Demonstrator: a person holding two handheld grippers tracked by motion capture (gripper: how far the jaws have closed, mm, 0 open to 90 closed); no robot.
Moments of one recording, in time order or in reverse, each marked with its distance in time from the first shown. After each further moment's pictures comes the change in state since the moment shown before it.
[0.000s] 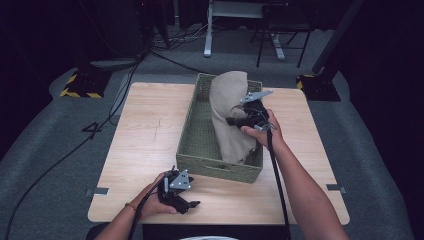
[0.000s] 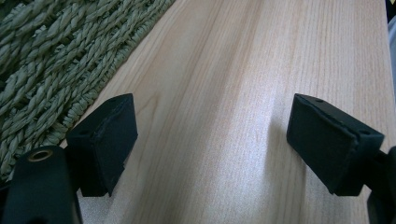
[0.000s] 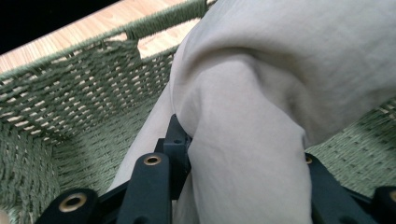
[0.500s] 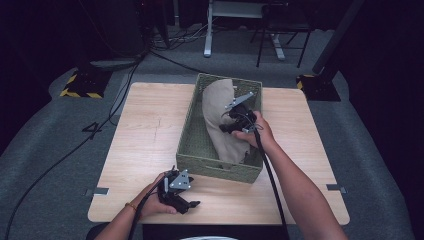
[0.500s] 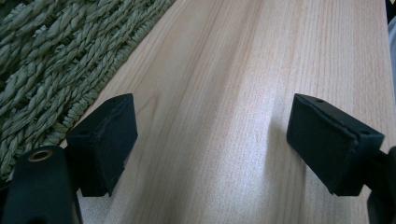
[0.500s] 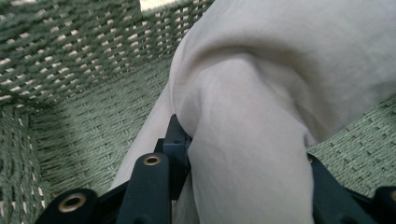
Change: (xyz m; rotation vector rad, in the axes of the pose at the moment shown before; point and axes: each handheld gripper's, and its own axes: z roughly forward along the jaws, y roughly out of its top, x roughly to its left) left arm 0.000 0.000 0.000 0.000 0.000 0.001; right arm 0.016 0.005 0.034 0.178 -0.016 -0.077
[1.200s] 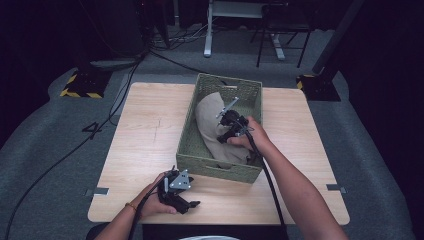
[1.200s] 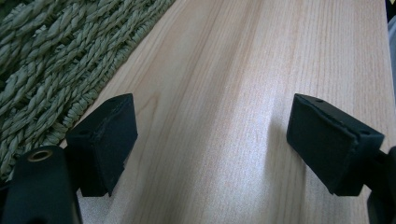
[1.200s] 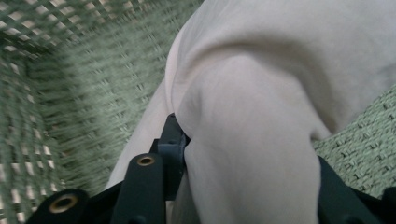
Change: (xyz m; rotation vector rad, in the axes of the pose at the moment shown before) left arm 0.000 0.000 0.000 -0.001 0.001 0.000; right arm 0.013 0.000 0.026 0.226 0.052 -0.042
